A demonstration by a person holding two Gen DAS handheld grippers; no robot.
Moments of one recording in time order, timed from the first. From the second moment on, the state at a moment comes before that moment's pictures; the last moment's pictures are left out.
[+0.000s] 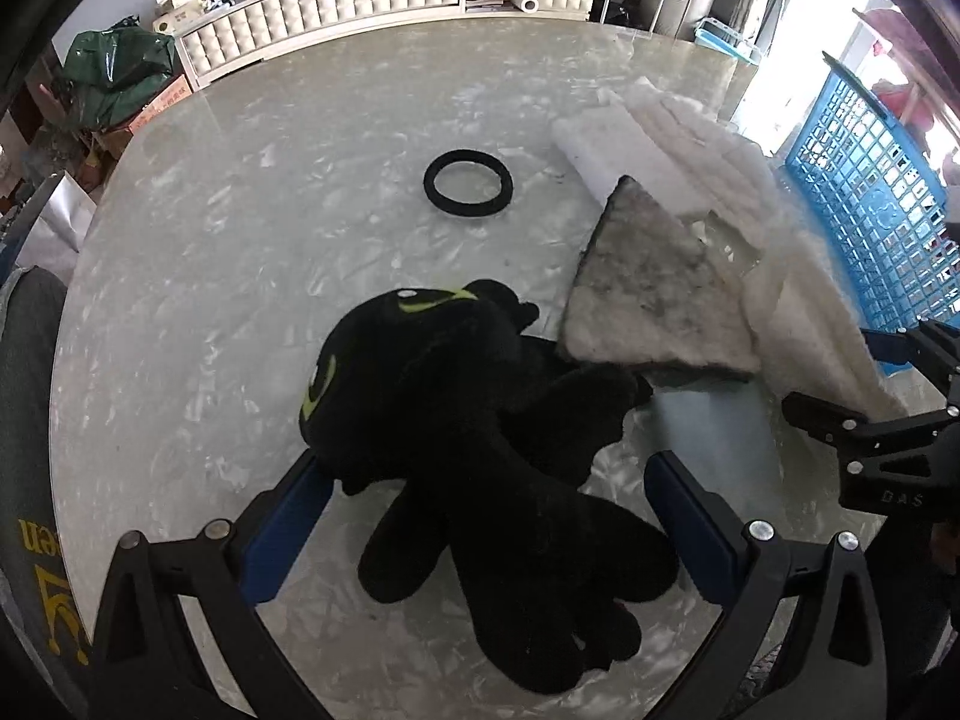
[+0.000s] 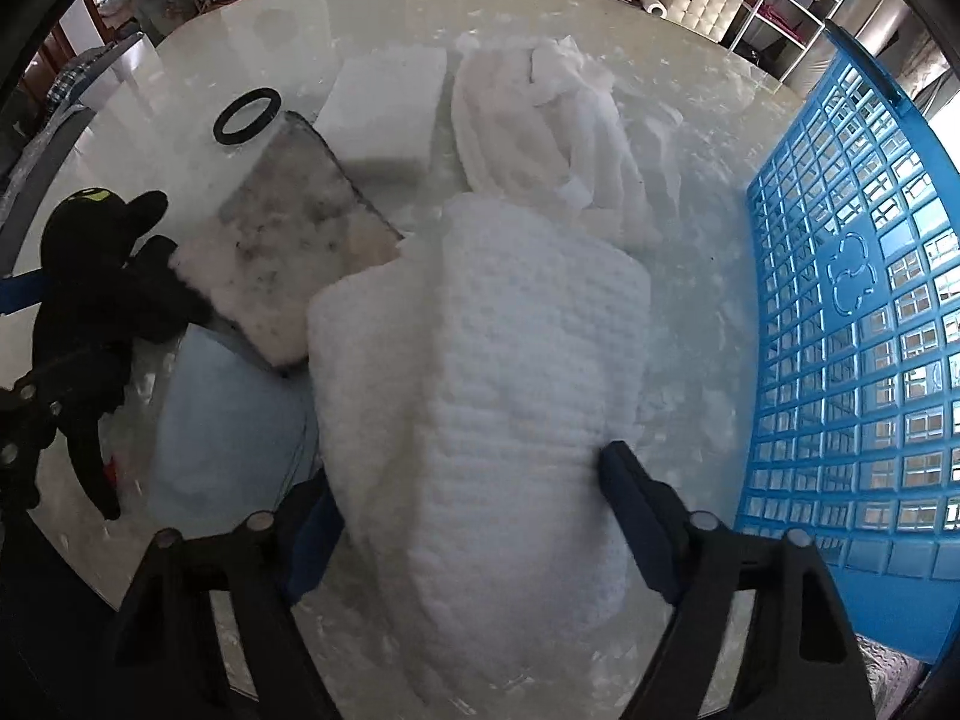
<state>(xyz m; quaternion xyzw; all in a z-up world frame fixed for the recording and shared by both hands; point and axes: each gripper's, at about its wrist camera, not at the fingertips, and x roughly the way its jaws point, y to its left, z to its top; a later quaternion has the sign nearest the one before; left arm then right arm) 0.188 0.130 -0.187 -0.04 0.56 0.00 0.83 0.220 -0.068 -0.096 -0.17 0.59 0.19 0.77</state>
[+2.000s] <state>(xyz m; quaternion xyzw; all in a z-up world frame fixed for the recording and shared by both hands) 0.215 0.117 -0.217 -0.02 0.59 0.03 0.80 0.270 -0.263 0.000 -0.13 0.61 0.11 0.78</state>
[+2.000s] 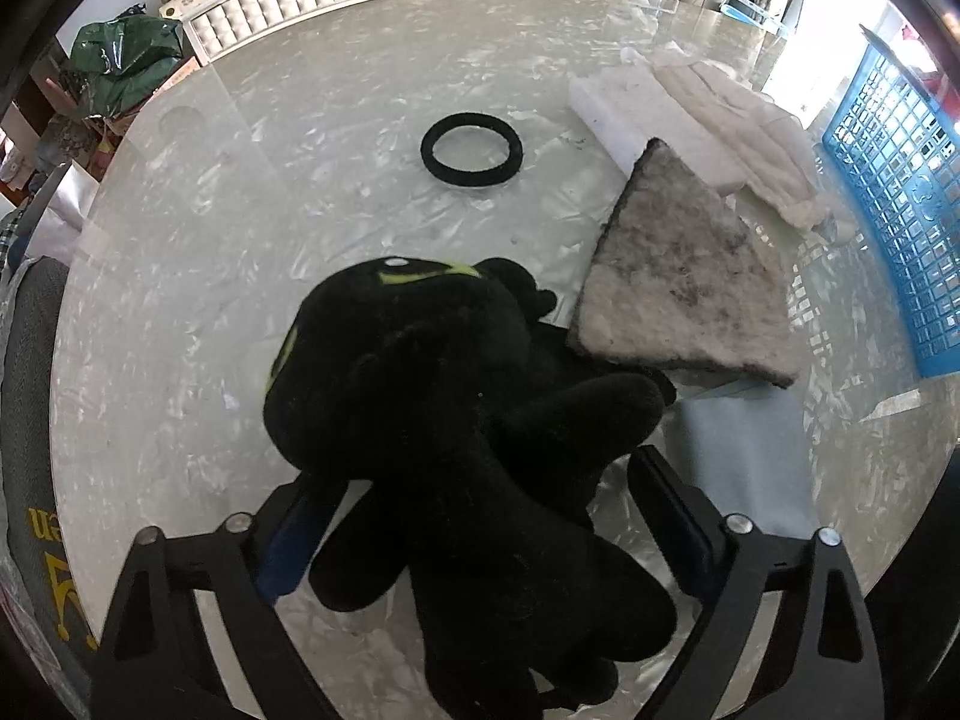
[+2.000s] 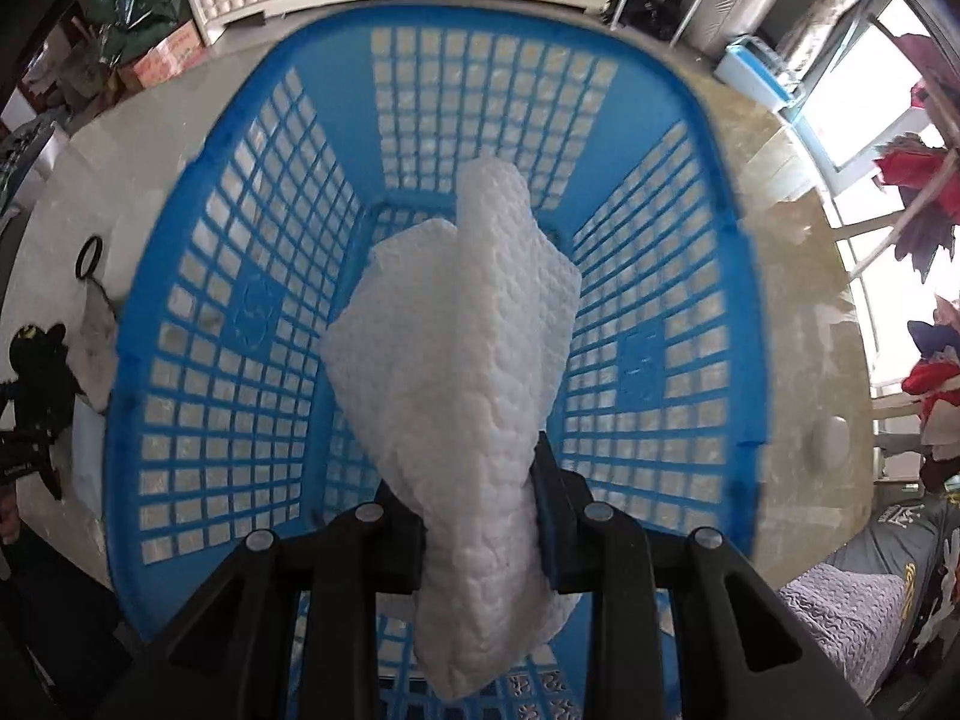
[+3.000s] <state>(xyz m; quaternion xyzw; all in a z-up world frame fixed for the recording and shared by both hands) 0.194 0.135 -0.181 -0.04 0.59 0.05 0.81 0.233 -0.219 -0.010 -0.23 0.60 0.22 0.74</state>
